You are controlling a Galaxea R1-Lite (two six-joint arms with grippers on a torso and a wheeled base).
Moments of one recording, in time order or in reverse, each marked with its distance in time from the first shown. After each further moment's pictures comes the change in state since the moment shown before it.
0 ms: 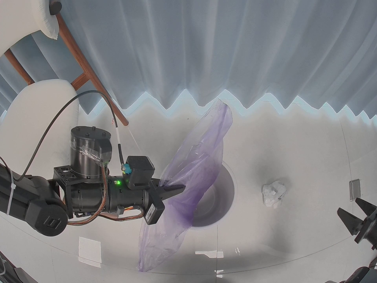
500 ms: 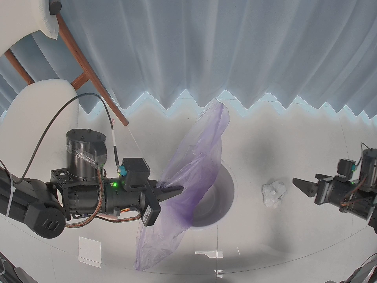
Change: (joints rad) left arm 0.016 -0.007 0.037 -0.048 -0.035 -0.013; right arm 0.054 0.746 -0.144 -0.451 0.046 0.014
